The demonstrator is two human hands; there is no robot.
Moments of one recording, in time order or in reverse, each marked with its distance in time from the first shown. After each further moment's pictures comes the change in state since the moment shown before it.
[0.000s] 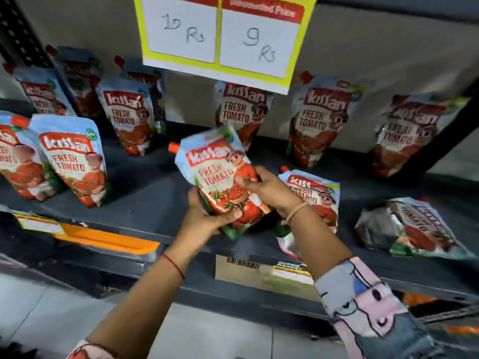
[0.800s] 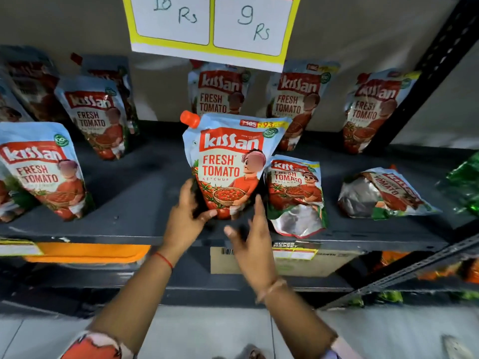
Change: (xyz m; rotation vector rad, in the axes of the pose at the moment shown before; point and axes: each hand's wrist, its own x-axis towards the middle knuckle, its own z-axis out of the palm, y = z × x) left_hand 0.014 -0.028 -0.031 0.388 -0.117 0.246; right_hand -0.100 0.048 0.095 0.065 0.504 -0.210
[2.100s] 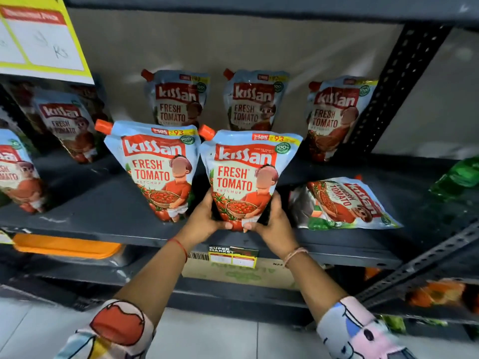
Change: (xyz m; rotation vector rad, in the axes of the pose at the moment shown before) left_hand 0.017 0.035 0.146 -0.184 -0.259 -0.063; right_hand 0.074 0.081 -0.168 0.037 -0.195 -0.041
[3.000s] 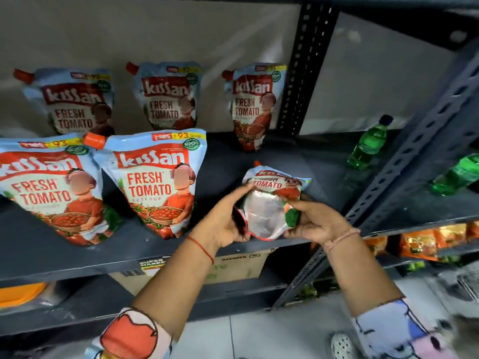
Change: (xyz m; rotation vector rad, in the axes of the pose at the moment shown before) left_hand 0.022 0.077 0.164 -0.450 -0.272 -0.641; right_hand -0.044 -0.011 -0.175 0.784 0.124 0.755
